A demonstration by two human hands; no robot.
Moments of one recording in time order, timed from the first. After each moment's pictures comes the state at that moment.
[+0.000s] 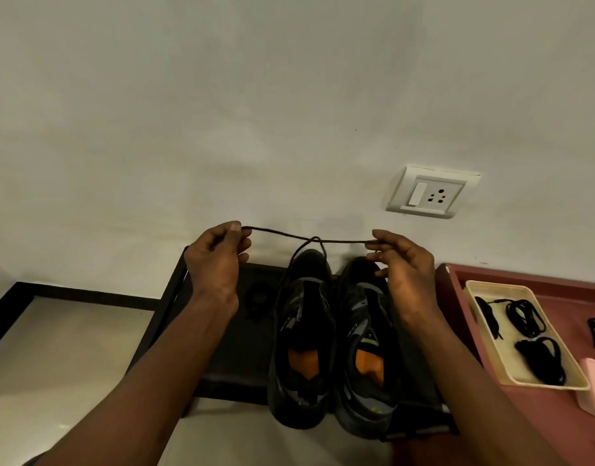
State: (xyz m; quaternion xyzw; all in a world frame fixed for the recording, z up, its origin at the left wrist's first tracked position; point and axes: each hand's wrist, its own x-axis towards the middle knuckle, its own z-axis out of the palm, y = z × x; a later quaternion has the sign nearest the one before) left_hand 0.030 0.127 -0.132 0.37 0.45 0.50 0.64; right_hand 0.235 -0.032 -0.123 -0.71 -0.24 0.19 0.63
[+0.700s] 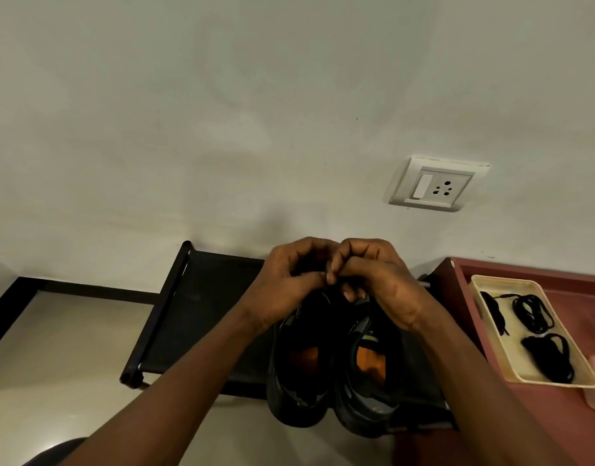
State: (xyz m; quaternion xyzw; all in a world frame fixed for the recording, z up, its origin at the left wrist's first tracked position) left_hand 0.055 0.082 -0.126 0.70 0.14 0.26 0.65; right_hand 0.212 -0.023 -0.094 -0.58 -0.43 0.44 0.53
